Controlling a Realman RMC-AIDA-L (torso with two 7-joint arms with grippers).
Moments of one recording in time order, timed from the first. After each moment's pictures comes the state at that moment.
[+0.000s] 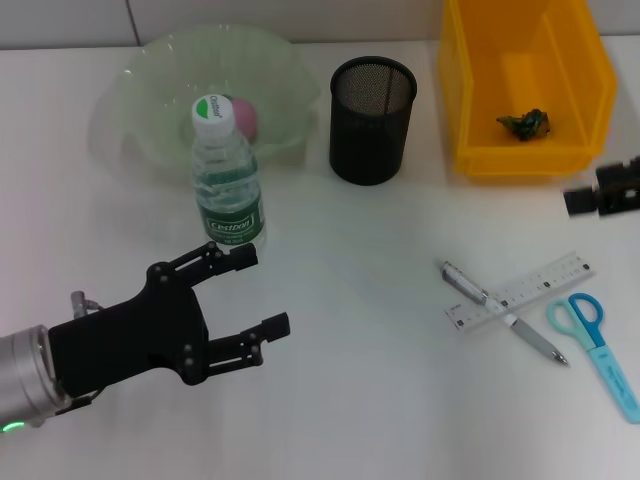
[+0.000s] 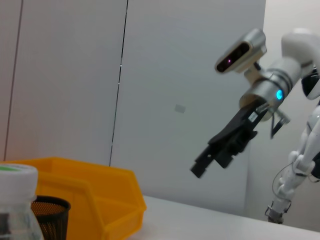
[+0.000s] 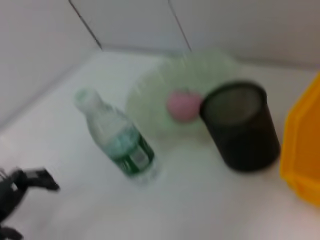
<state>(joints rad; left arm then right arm) -0.34 -2.01 1.21 0.26 1.31 1.66 -0.76 0.47 2.04 -0.72 -1.45 -2.26 -1.91 2.32</state>
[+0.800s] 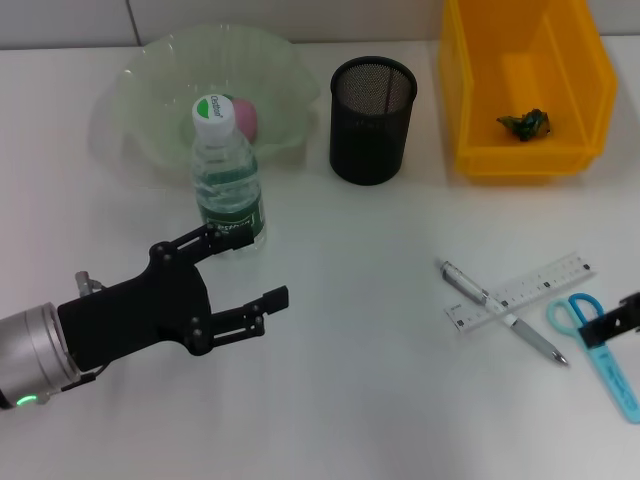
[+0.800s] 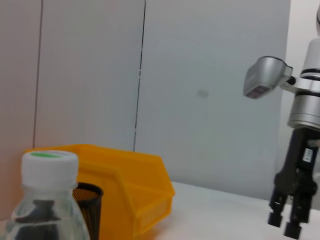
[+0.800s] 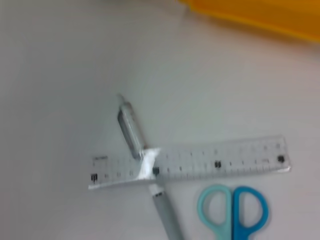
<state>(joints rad) -0.36 -2.02 1.20 0.27 1.30 1.57 -0.76 0.34 2.09 -1.29 -1.65 -2.69 -1.80 2.83</state>
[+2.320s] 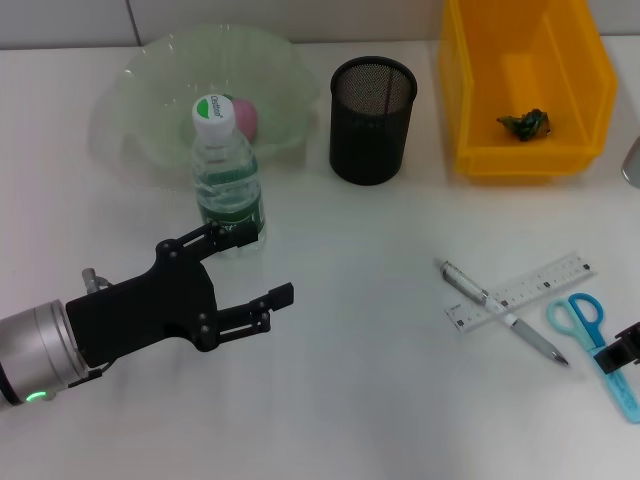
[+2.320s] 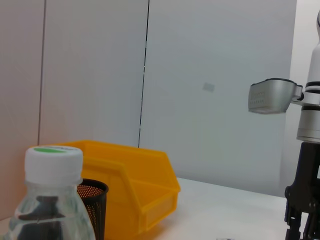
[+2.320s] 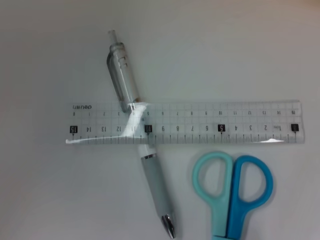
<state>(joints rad) -0.37 -2.03 1.20 0.27 1.30 1.54 -0.75 0.34 2.08 -1.40 -1.56 -2.75 -1.75 2.78</state>
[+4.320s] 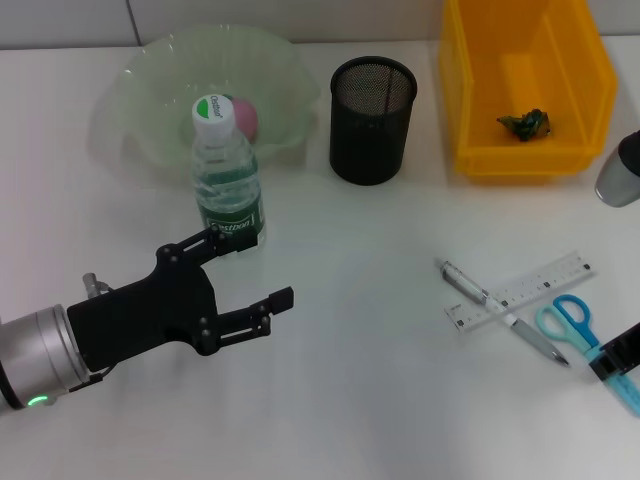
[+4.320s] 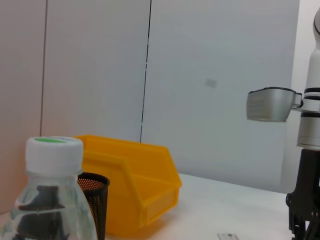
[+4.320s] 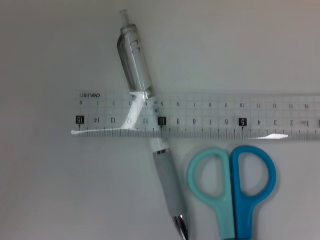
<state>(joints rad) -0.36 -2.04 1.20 0.27 1.30 1.53 -0.75 0.36 2.08 -1.45 -1.49 -2.76 -1.71 2.79</state>
